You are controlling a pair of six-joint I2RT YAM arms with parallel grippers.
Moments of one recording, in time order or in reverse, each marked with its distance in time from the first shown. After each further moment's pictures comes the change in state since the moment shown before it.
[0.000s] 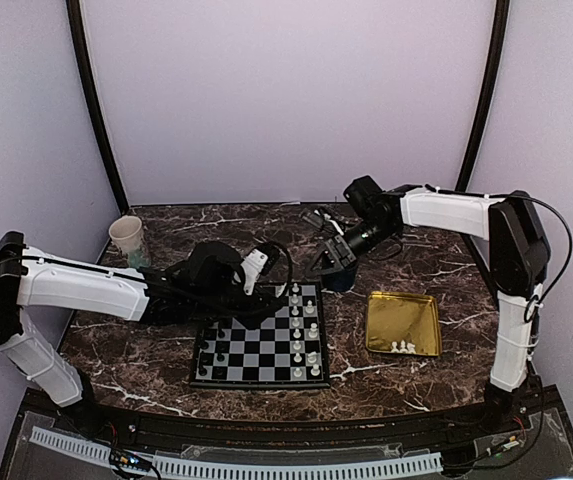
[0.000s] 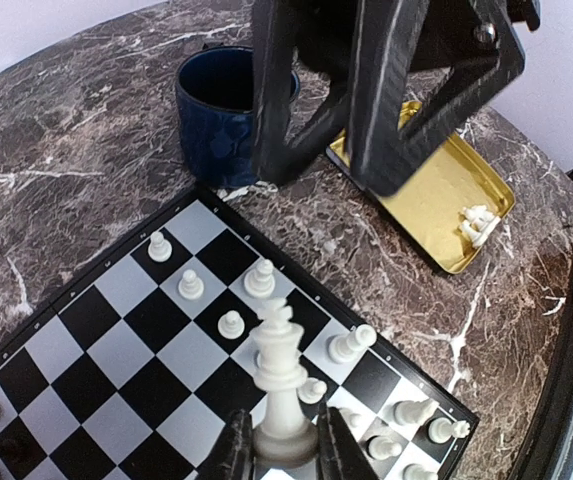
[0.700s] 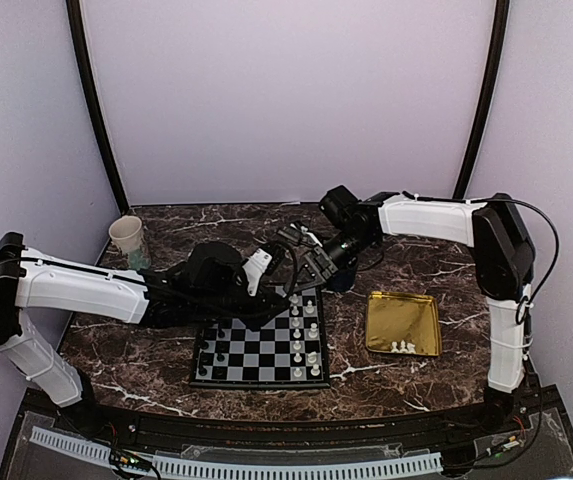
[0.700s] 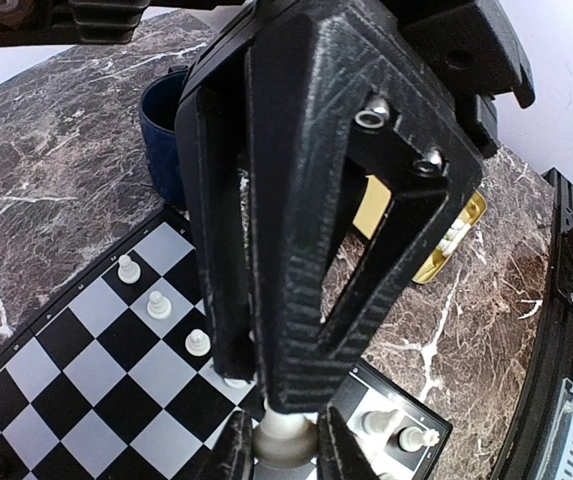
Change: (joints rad) left arm -0.029 -0.008 0.000 0.059 0.038 0.011; right arm 0.127 0.071 0.061 -0.023 -0.080 0.062
